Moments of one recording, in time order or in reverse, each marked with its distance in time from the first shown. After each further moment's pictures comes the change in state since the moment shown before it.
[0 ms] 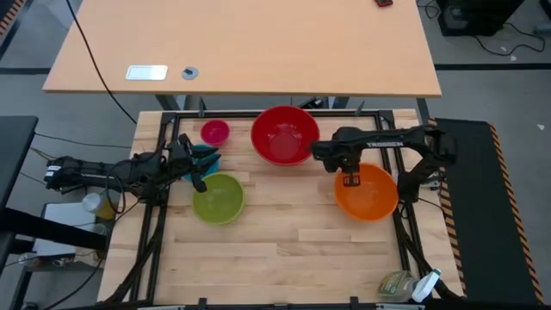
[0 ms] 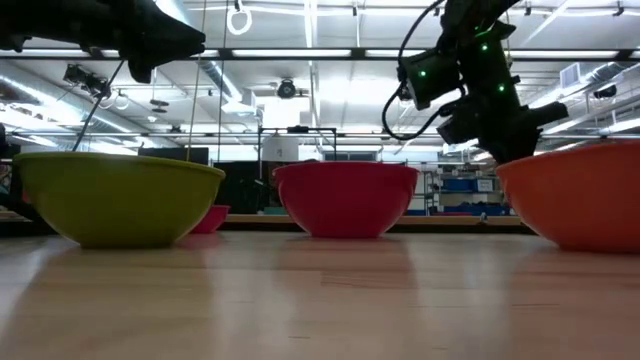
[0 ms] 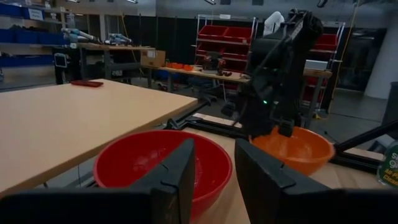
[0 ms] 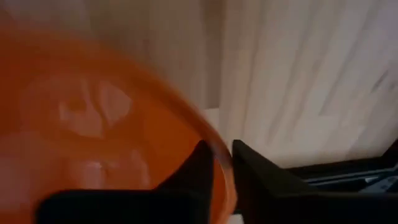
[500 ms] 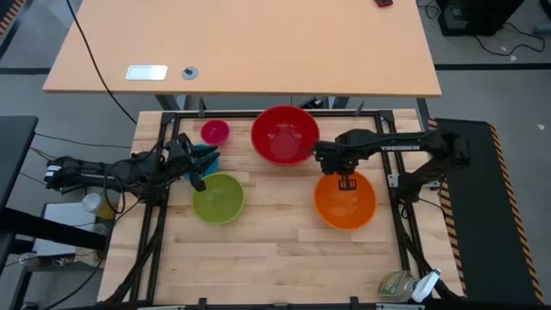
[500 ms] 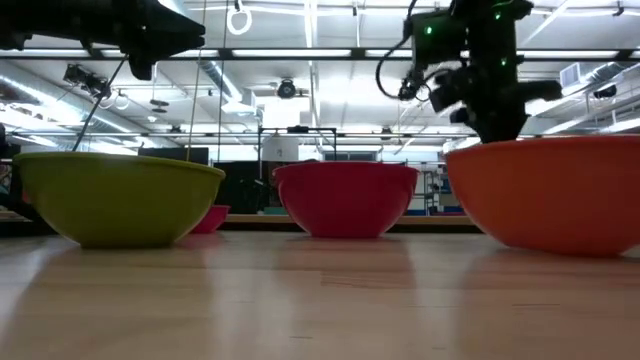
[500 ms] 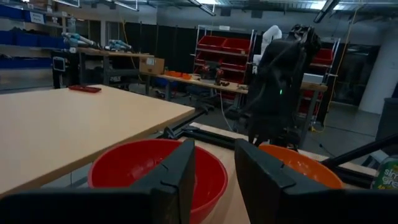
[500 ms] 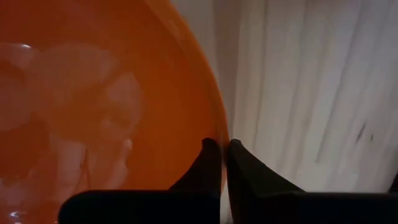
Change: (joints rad) left arm 0.000 0.000 0.001 0.043 0.000 -0.017; right arm 0.056 -0.141 0.000 0.151 -0.049 0.021
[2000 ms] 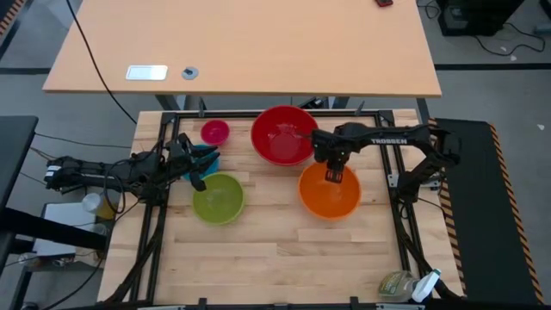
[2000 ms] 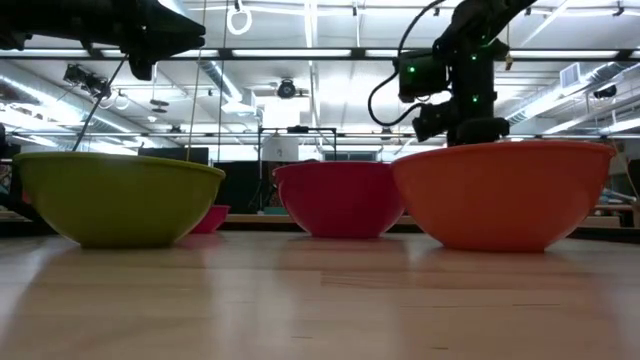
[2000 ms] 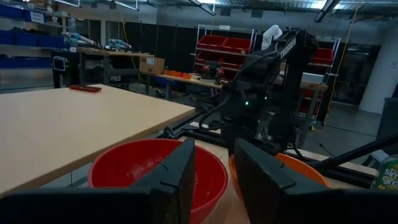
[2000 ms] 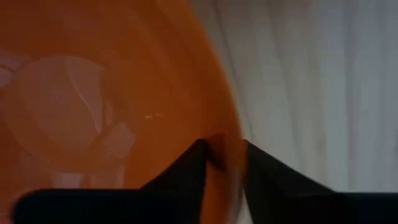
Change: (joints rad) left arm 0.000 0.000 0.000 0.001 0.000 0.000; right arm -0.150 0.098 -0.067 0.201 -0.073 0.108
